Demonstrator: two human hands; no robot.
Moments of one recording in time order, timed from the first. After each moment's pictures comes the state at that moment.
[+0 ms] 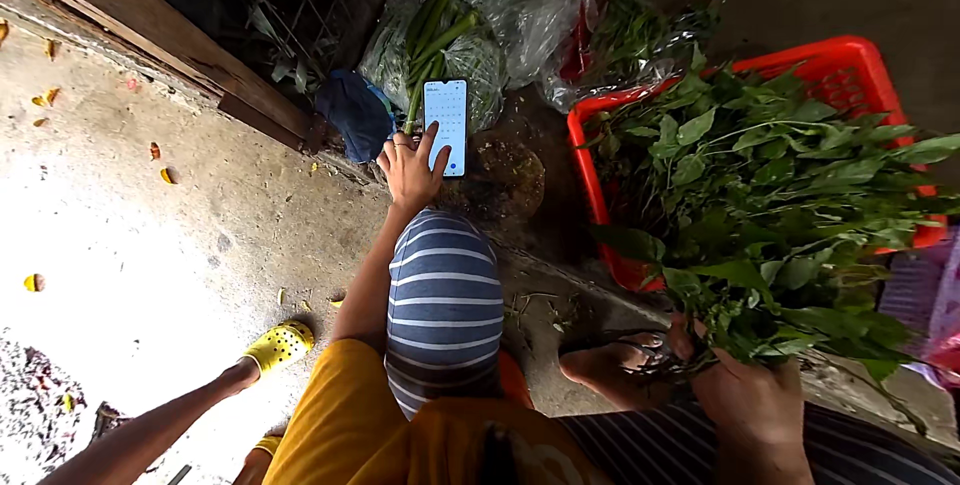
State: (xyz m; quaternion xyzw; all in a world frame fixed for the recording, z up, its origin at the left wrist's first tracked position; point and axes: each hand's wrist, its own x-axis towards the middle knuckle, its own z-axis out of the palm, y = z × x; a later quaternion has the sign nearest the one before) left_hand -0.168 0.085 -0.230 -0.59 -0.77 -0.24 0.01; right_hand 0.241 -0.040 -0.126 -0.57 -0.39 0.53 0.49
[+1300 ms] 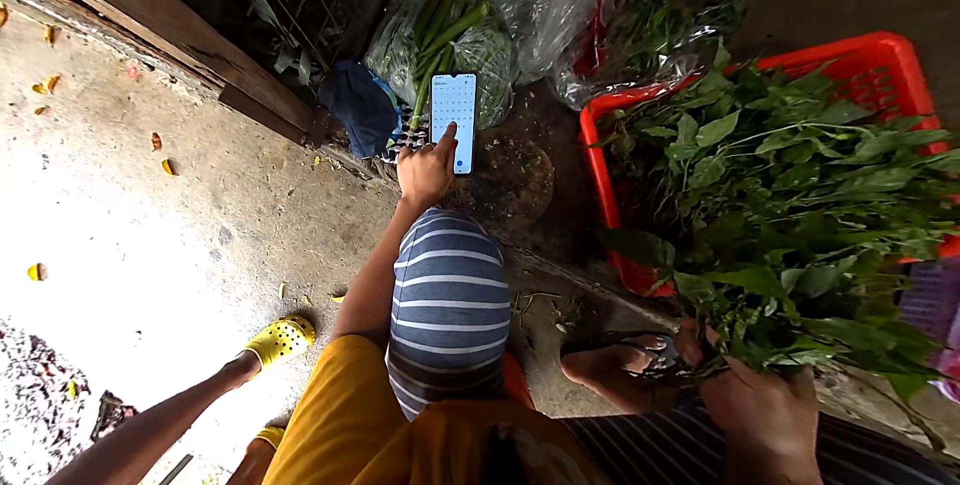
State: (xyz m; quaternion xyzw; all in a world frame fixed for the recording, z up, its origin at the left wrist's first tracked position) left_hand -0.159 0.087 -0.217 -0.64 -0.74 -0.21 -0.03; right_hand 0.238 -0.038 -0.124 -0.58 -0.39 0.53 0.48
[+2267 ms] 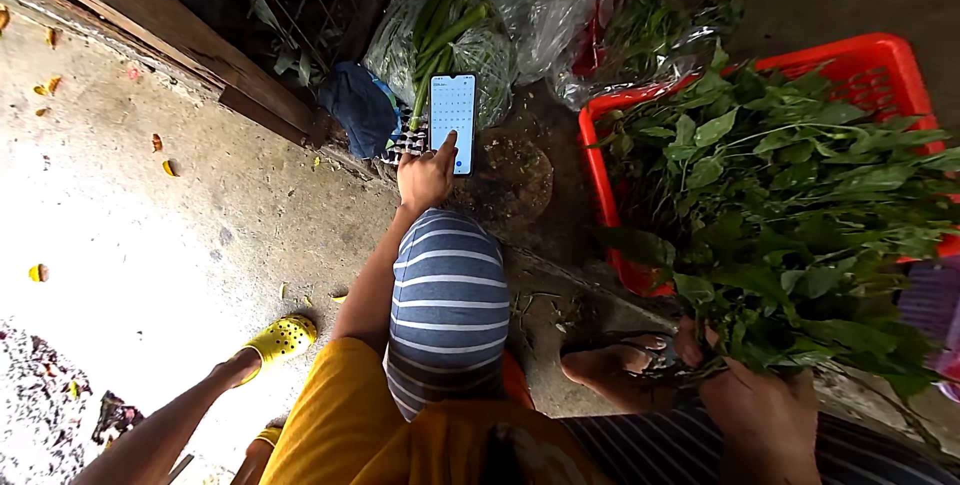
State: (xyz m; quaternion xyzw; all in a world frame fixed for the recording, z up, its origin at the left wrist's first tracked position) left_hand -0.156 0.077 -0.225 -0.65 -0.72 -0.24 0.01; right_hand 0.238 -0.039 -0.123 -0.58 -0.38 0.53 0.49
